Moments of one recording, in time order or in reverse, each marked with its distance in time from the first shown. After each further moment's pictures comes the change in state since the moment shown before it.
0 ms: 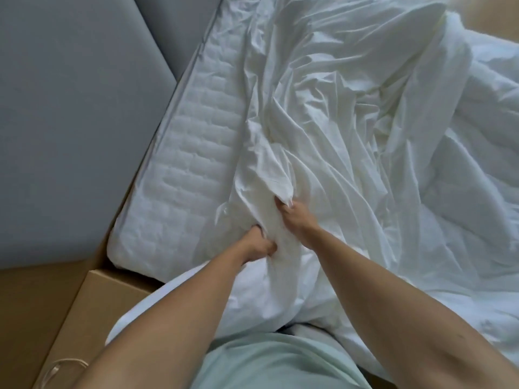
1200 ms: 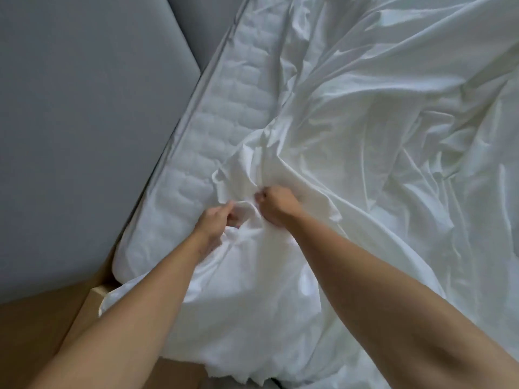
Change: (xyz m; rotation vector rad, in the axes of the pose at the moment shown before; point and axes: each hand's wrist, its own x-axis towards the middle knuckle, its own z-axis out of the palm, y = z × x) left_hand 0.105 -0.026 -0.160 -0.358 0.406 -0.074; right_hand 0.153 -0.069 0.104 -0.548 -0.147 -0.201
